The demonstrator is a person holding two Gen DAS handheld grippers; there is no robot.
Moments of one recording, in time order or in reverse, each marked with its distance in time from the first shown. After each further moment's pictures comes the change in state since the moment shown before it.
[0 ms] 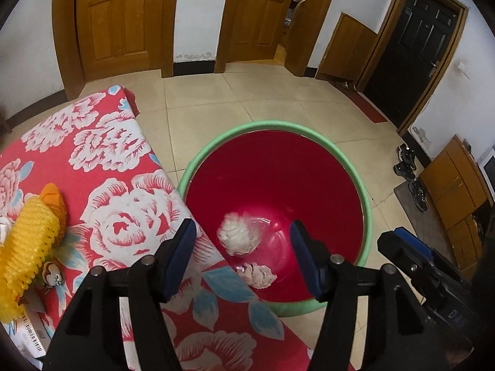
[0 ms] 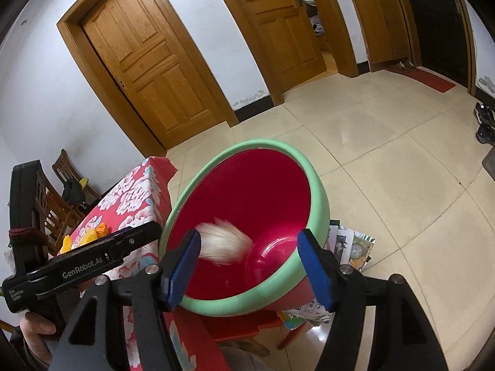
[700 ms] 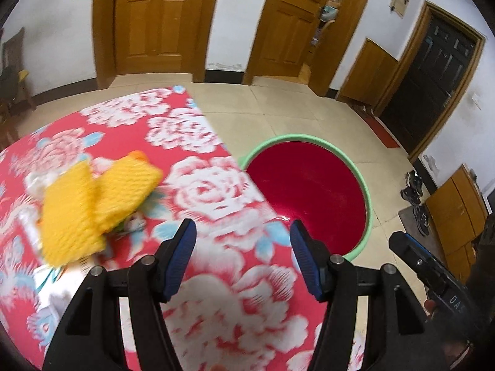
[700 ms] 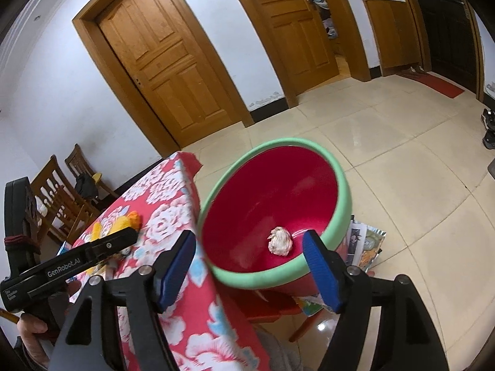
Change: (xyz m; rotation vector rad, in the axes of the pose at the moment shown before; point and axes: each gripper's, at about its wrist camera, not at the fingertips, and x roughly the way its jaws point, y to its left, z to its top) left arm -0.086 0.052 -0.034 -0.136 -0.066 0.065; right arm -0.031 0.041 -0.018 -0.042 0.000 0.060
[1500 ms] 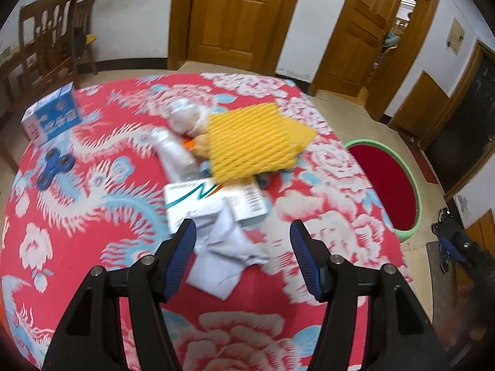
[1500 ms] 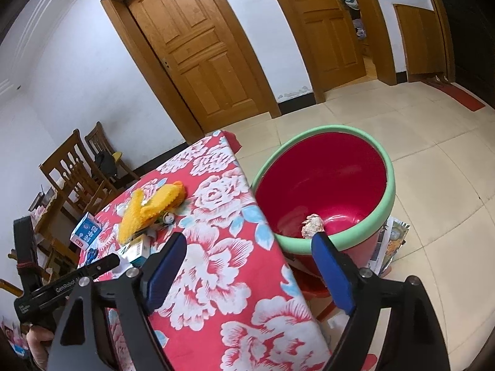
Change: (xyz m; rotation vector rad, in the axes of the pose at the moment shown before) left arm -0.066 0.107 -0.072 -0.209 -0.028 0.197; right arm -0.014 0.061 -0.032 -0.091 0.041 0.073
